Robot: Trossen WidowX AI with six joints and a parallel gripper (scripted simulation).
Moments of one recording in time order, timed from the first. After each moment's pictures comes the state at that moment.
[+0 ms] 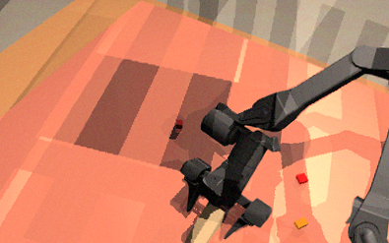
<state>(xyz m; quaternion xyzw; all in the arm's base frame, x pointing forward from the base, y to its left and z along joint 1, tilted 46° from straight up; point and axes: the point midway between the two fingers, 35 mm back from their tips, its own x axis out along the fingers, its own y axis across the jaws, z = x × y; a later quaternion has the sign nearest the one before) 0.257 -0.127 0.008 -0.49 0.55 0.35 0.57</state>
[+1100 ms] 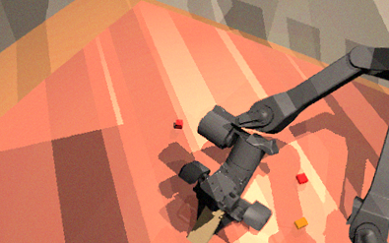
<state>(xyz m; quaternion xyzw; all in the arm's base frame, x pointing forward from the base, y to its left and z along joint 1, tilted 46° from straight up) 0.256 -0.123 0.003 -0.50 0.57 0.34 0.56</state>
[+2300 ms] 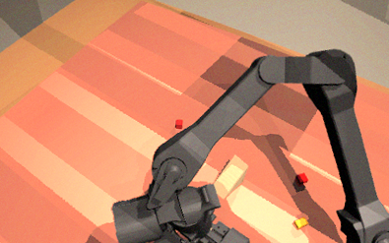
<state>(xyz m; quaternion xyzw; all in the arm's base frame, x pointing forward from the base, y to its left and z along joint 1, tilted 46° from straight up) 0.275 -0.061 -0.014 -0.59 0.76 0.08 0.25</state>
